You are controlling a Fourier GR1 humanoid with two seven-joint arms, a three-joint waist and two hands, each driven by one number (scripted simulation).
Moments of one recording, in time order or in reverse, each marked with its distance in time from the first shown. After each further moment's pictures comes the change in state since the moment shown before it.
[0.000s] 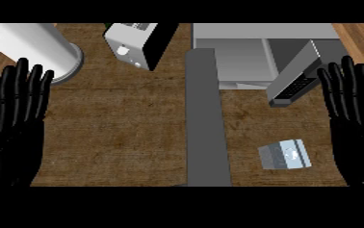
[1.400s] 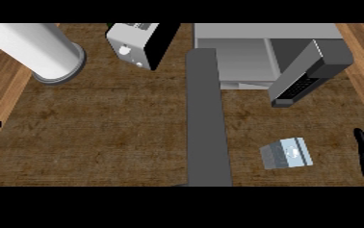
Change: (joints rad) left arm 0.306 0.082 0.281 -0.156 0.561 -0.335 0.107; right arm 0.448 0.063 0.051 -0.230 0.131 -0.076 -0.018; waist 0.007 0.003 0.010
